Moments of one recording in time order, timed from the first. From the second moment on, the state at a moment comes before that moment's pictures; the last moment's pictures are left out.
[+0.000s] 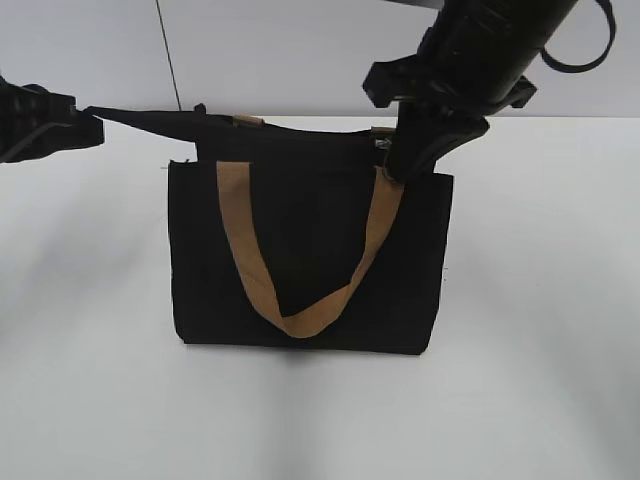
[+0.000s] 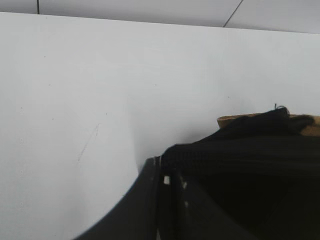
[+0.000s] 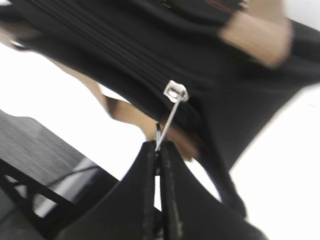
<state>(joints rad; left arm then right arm) -0.08 1.42 -0.79 1.74 -0.47 -1.87 0.42 1.79 -1.55 0.39 1.18 -0.16</state>
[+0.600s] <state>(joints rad) -0.08 1.43 -0.79 1.75 -0.42 -1.87 0.40 1.74 -1.55 0.30 1.21 -0.29</state>
